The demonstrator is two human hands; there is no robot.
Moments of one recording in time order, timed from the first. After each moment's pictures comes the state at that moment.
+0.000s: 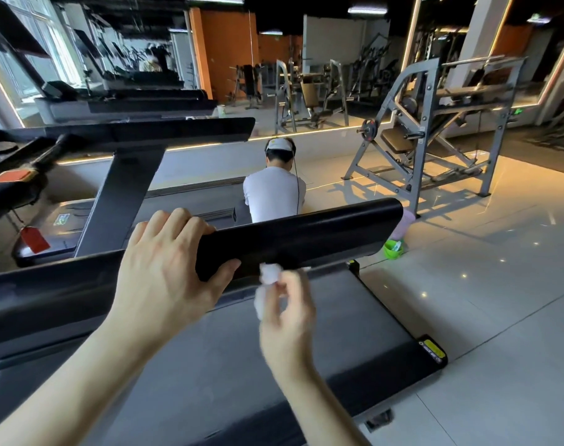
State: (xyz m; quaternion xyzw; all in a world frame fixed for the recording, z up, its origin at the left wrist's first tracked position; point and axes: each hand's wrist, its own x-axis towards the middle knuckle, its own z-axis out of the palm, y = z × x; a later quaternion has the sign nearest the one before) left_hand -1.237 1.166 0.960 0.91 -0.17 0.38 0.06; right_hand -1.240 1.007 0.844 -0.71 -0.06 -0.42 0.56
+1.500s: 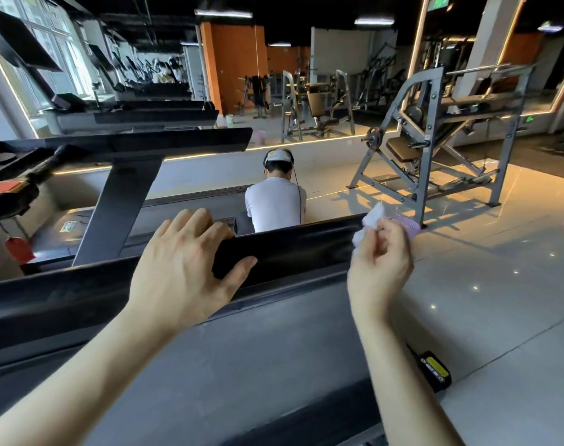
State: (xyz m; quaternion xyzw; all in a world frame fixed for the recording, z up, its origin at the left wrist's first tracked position) left_hand -1.214 1.111 0.968 0.90 -0.20 0.37 0.06; right_hand -1.180 0.855 0.906 -0.68 0.10 -0.56 0.46
